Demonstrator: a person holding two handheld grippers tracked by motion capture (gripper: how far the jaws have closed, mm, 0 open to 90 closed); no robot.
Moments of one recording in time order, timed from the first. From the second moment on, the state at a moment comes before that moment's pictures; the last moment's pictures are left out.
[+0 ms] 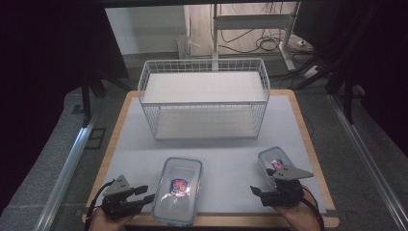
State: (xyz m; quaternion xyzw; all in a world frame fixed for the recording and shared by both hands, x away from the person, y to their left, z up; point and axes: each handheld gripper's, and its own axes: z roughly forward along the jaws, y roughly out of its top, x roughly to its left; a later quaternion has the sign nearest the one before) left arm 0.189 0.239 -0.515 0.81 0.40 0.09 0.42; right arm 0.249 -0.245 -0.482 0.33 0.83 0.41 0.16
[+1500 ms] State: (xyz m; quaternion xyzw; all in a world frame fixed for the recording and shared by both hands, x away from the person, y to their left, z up) left arm 0.164 0.201 -0.528 0.85 0.34 0.02 0.41; right arm 0.228 -0.220 -0.486 0.29 0.87 0.39 0.11
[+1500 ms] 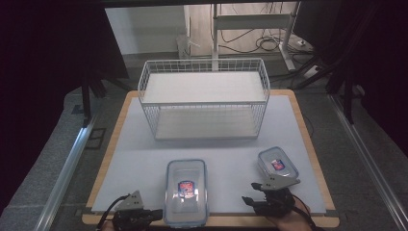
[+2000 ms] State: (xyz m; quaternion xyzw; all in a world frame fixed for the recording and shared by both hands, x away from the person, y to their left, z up) left arm 0.191 0.141 -0.528 0.87 0.30 0.01 0.40; right arm 0.212 -0.205 -0.490 0.26 0.89 0.37 0.07
